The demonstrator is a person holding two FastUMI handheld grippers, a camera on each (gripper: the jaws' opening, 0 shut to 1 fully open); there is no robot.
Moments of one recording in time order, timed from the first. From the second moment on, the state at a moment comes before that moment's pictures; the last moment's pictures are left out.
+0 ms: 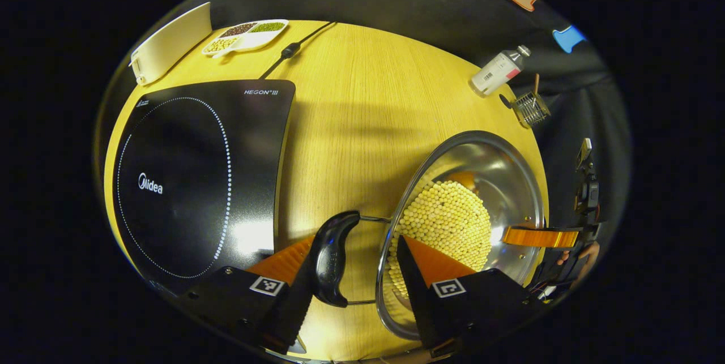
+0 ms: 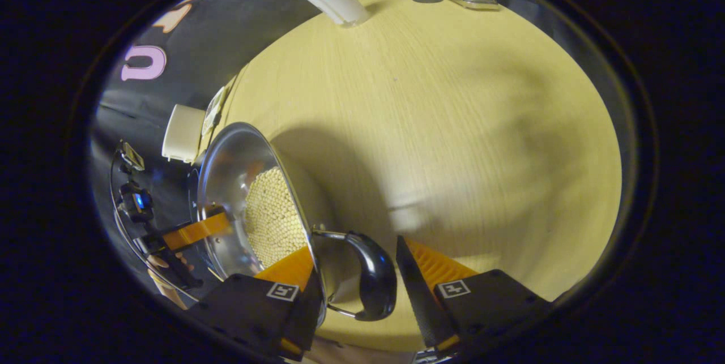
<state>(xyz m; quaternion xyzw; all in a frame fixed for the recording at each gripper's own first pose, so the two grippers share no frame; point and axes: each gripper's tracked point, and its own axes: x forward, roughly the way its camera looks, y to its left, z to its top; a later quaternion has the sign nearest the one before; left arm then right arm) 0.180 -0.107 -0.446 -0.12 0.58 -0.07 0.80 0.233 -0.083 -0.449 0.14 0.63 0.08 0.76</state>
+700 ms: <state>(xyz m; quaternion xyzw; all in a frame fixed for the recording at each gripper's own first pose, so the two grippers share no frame) 0.137 -0.113 -0.439 -0.12 0.63 -0.04 0.77 0.198 -0.088 -0.439 0.12 0.65 0.09 0.74</state>
